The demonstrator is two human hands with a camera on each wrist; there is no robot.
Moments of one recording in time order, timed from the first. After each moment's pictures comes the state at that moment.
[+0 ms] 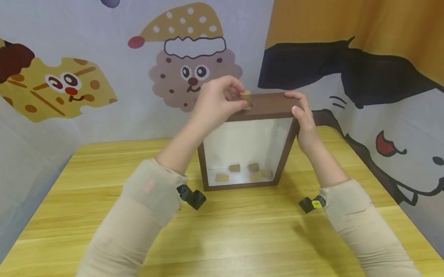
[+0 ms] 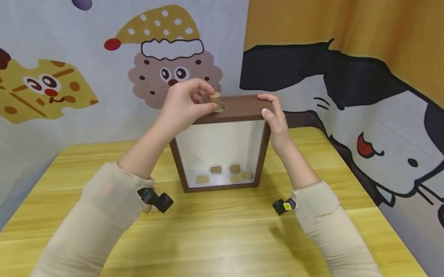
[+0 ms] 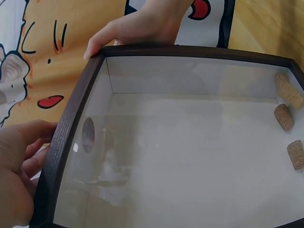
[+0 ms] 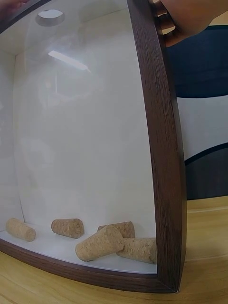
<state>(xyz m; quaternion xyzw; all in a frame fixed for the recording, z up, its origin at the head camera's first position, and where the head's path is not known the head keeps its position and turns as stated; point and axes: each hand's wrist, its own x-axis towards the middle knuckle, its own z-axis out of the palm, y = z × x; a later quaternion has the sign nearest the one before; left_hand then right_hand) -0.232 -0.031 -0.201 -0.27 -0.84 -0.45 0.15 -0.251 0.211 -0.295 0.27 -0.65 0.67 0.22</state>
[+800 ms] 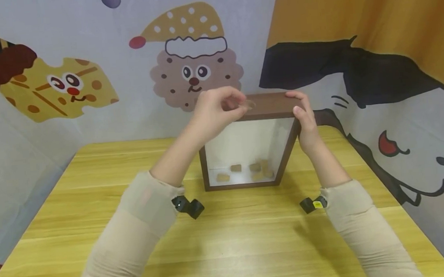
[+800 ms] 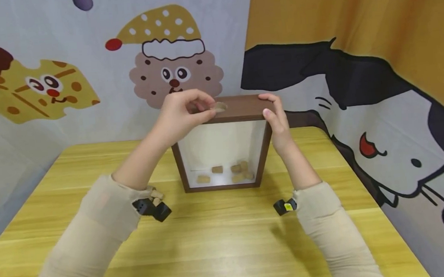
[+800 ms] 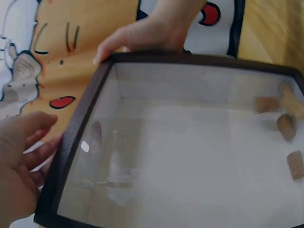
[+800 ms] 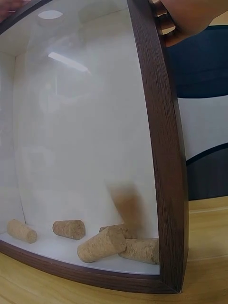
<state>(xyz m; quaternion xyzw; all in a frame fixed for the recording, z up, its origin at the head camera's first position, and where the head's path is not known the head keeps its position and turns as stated) -0.214 -0.040 -0.208 -0.31 -0.83 -0.44 0.15 -0.253 0.212 -0.296 0.27 -0.66 0.66 0.23</state>
